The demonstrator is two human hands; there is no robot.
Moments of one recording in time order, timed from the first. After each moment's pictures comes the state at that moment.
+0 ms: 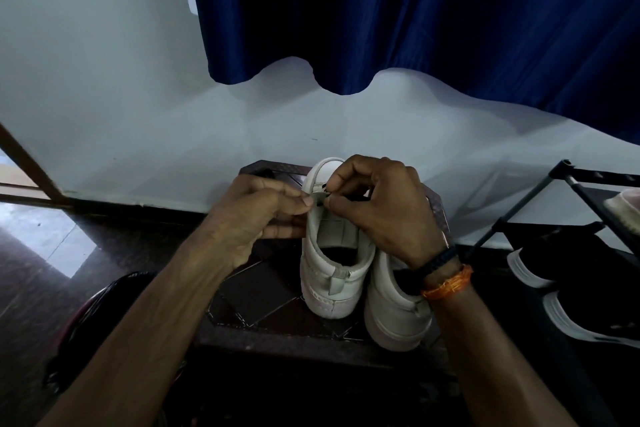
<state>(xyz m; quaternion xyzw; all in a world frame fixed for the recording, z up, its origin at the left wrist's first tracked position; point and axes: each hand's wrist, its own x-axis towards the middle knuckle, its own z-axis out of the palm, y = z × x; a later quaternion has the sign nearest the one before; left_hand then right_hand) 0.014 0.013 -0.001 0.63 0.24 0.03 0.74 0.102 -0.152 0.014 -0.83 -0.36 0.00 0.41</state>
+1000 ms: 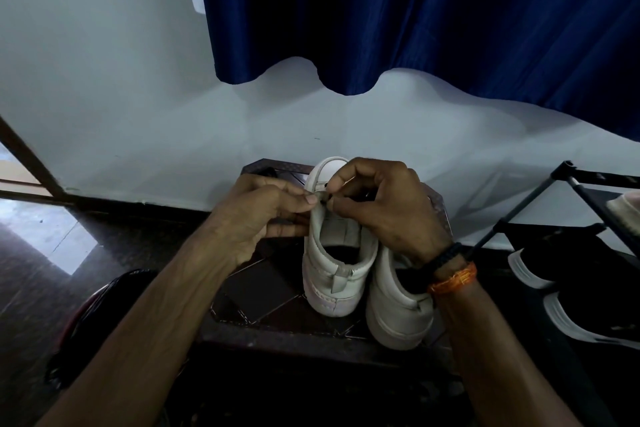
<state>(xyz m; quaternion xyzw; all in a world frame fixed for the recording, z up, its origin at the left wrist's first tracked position) 0.015 0.014 -0.002 0.61 0.24 0.02 0.76 0.103 -0.153 0.015 -0.82 -0.35 0.07 0.45</state>
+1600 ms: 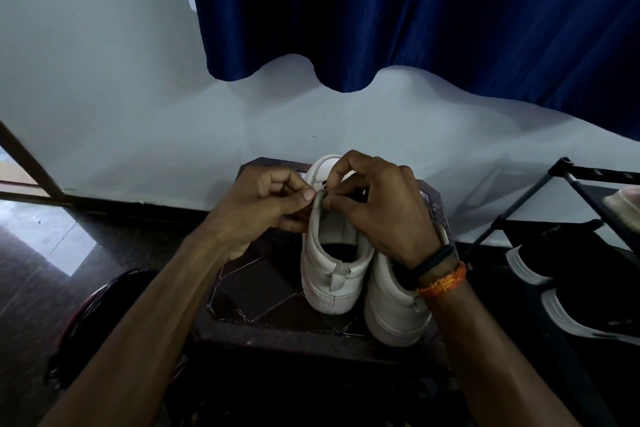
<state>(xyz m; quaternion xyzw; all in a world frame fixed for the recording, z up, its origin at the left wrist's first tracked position) 0.018 0.021 -0.014 0.71 0.11 0.06 0.69 0.100 -0.150 0.008 -0.84 -0.38 -0.03 0.39</state>
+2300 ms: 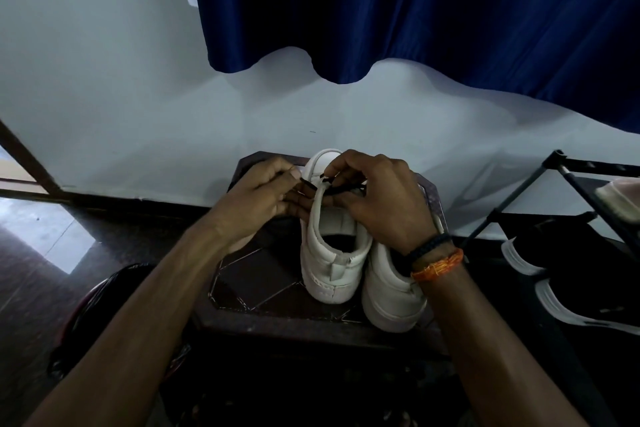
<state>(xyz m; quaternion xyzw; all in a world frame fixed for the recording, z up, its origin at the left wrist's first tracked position) 0.021 0.020 -0.023 0.65 0.09 0.07 0.75 0.110 -0.152 -0.003 -0.86 -0.38 -0.05 0.32</state>
